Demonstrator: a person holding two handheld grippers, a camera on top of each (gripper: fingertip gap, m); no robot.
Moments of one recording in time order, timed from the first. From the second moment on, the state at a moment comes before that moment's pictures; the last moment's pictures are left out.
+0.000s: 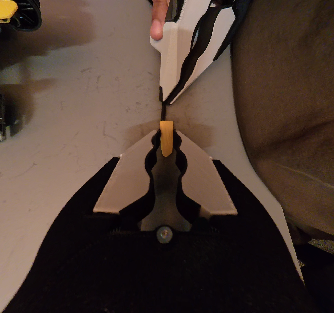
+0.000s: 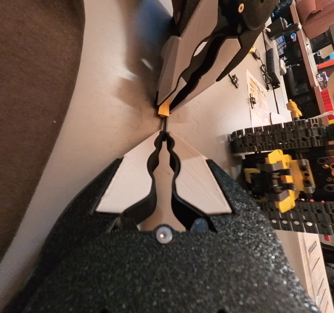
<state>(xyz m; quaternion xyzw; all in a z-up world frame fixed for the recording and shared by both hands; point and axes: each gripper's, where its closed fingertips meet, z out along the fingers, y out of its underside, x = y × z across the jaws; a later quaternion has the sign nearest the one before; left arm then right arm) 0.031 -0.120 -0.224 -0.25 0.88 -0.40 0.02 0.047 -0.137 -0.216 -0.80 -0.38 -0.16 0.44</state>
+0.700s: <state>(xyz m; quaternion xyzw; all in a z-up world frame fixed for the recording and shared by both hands) 0.031 -0.120 -0.224 -0.25 0.88 -0.39 0.02 0.047 -0.134 -0.221 -0.84 -0.35 -0.05 0.42</state>
